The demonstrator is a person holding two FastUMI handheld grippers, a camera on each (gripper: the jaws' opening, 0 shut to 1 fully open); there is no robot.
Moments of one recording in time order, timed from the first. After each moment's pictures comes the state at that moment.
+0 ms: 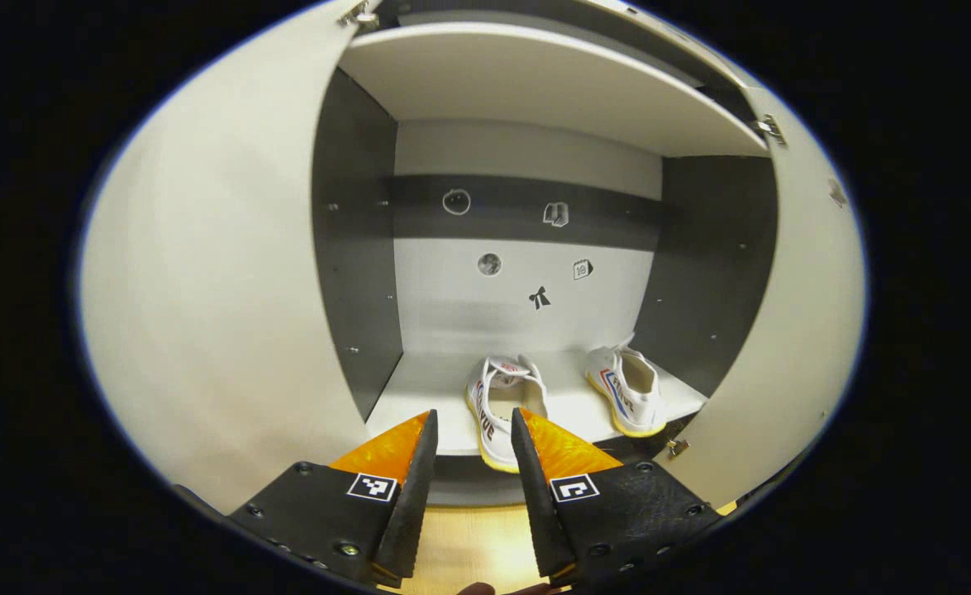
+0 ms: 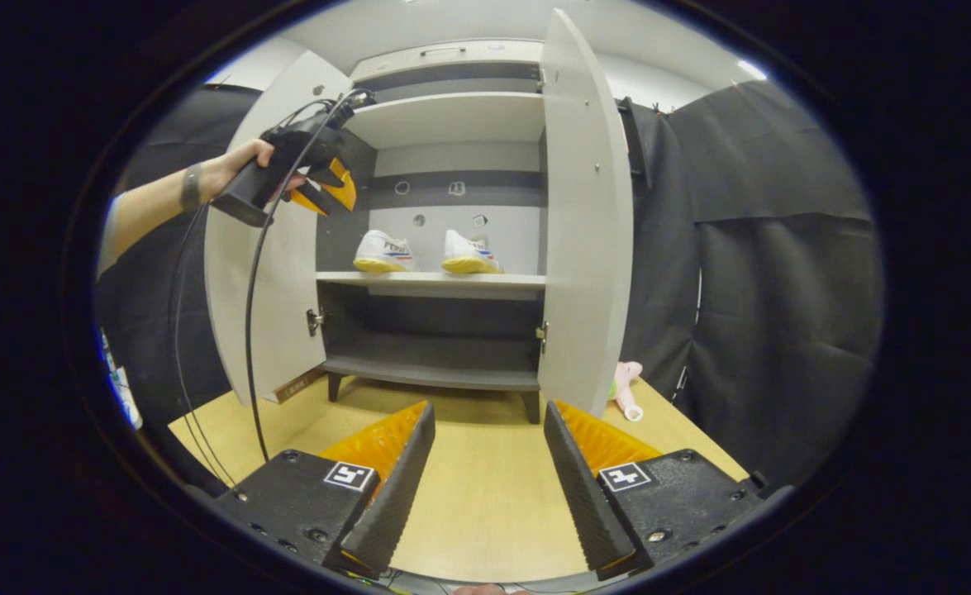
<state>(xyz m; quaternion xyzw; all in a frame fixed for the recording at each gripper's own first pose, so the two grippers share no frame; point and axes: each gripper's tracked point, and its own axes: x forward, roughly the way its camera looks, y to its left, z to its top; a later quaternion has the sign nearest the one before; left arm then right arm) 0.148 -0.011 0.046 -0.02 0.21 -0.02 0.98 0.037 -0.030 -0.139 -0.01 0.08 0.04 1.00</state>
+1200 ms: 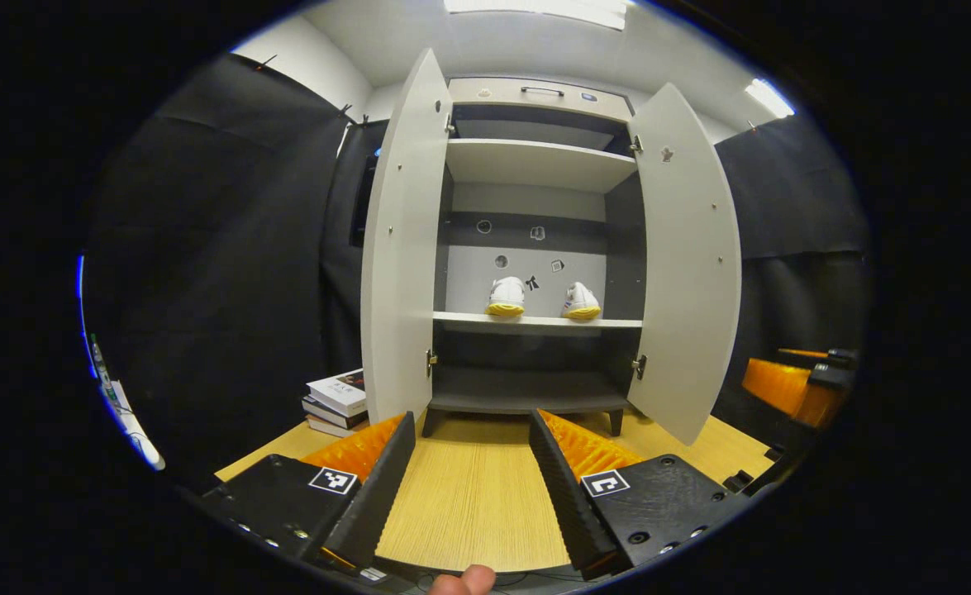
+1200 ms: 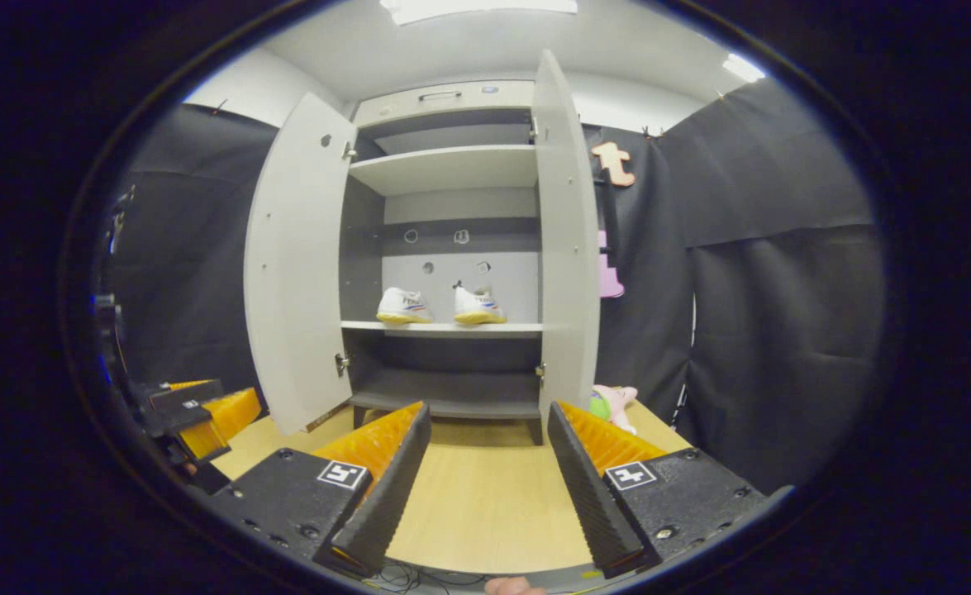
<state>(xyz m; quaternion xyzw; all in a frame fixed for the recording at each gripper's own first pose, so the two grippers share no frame) -0.156 -0.050 -0.063 -0.02 0.08 0.04 1.00 -0.029 -0.053 -0.064 0.02 0.03 0.03 1.00</state>
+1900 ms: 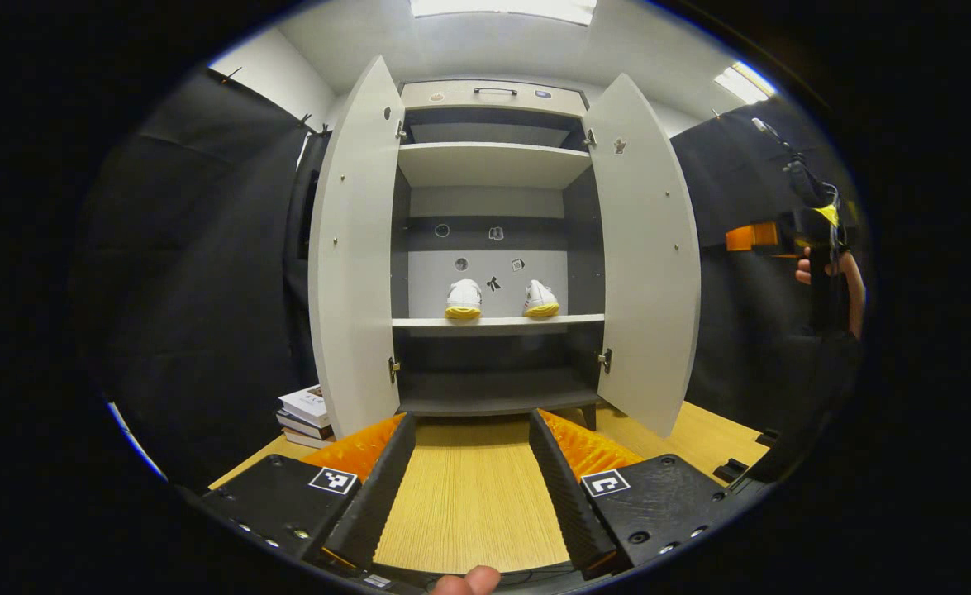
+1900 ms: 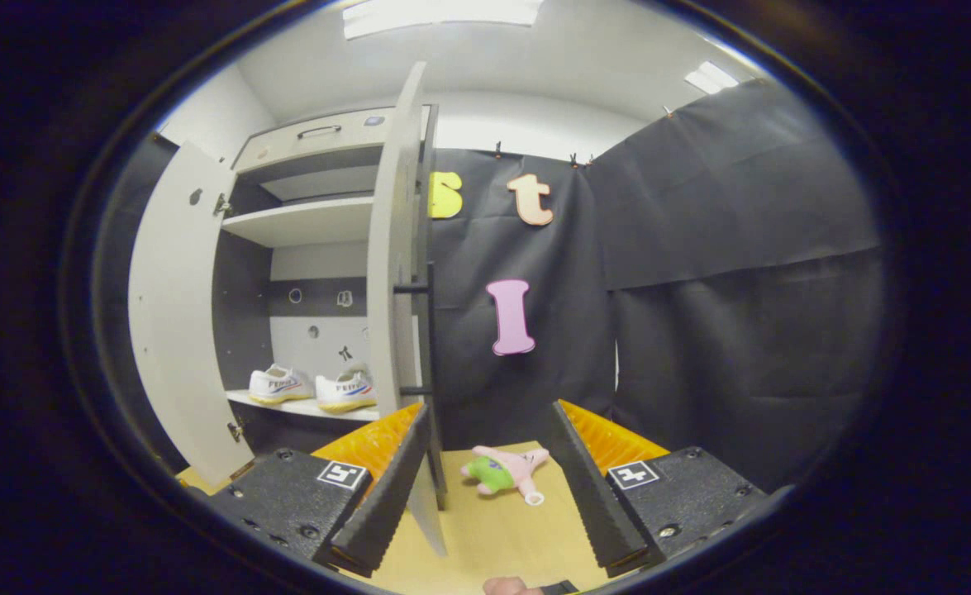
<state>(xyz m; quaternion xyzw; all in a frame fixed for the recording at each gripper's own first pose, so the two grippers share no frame) -0.152 -0.083 -0.060 0.00 0.08 -0.01 1.00 0.084 -0.222 0.078 0.04 -0.03 -0.09 0.99</state>
